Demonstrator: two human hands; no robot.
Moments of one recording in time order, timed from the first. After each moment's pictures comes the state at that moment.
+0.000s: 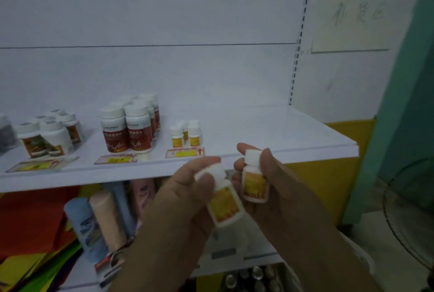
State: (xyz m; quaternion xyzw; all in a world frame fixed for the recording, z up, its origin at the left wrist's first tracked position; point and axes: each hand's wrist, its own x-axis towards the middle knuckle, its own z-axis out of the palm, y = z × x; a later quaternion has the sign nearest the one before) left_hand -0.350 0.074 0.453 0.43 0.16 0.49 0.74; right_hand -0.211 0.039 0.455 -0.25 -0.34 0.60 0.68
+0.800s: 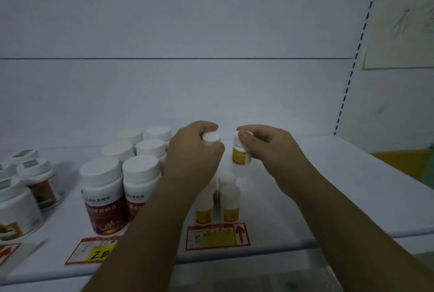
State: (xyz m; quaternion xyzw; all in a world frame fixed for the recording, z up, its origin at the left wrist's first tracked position) left_hand -0.330 0.343 0.498 0.70 0.46 0.49 0.23; right_hand -0.181 0.312 0.490 -0.51 -0.58 0.27 0.58
